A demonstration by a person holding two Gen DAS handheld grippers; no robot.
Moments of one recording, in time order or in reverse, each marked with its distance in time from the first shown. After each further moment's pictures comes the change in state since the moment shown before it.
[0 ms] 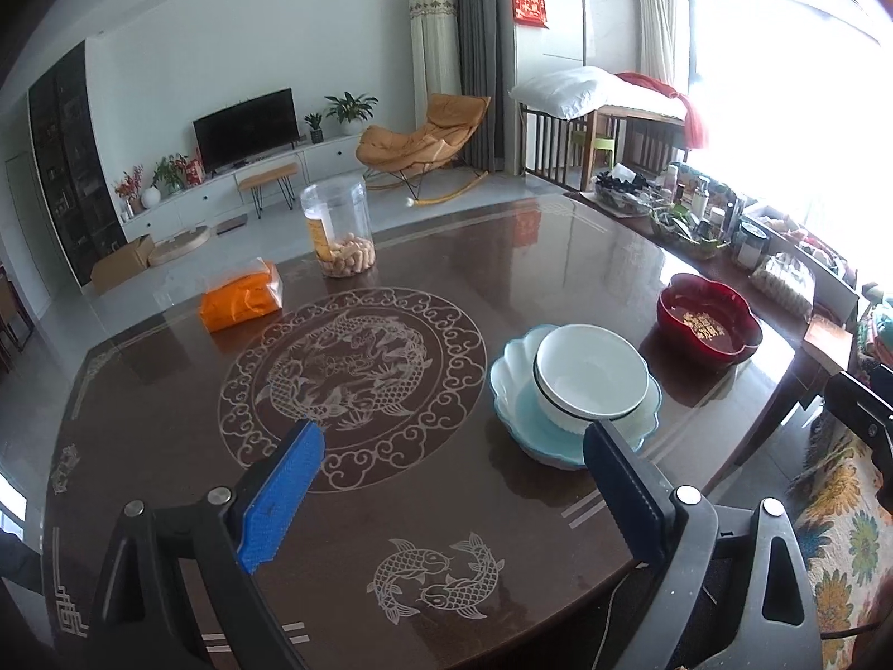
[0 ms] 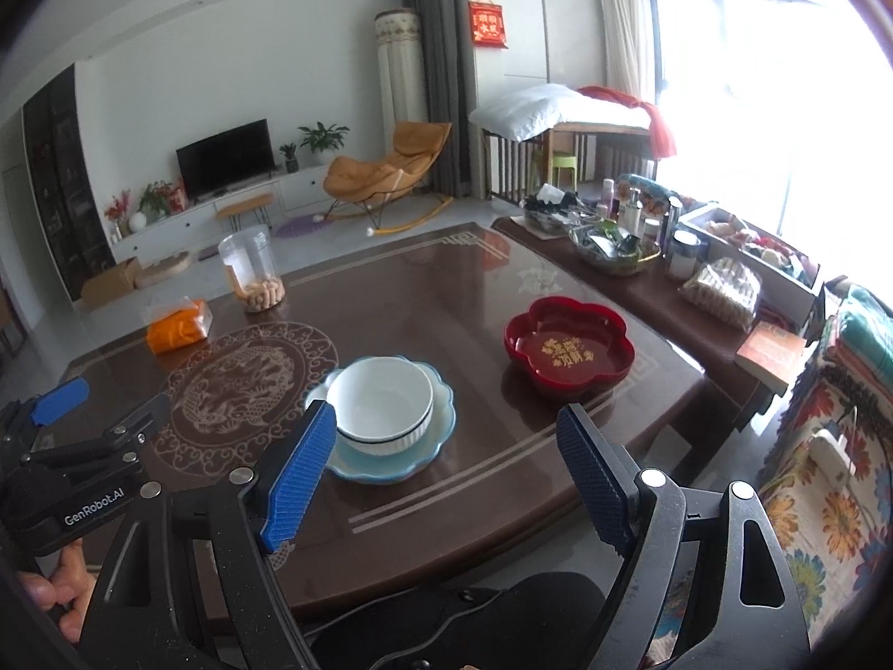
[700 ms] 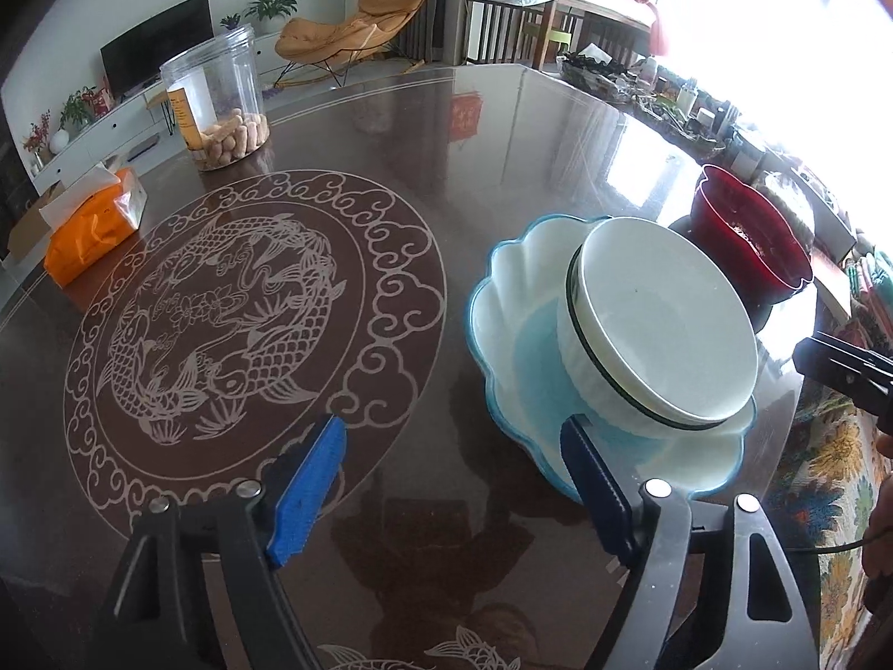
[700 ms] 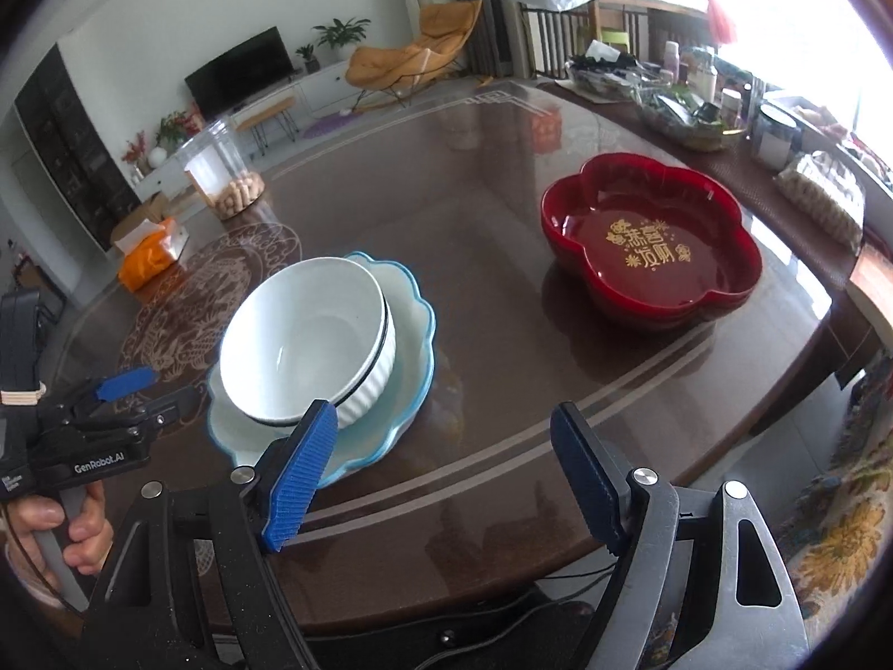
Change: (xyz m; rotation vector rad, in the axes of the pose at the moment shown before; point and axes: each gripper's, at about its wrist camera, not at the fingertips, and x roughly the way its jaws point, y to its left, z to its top) left arm 0.194 -0.002 0.003 0.051 0.287 -0.151; right arm 0.189 -0.050 -0.011 0.066 0.326 0.202
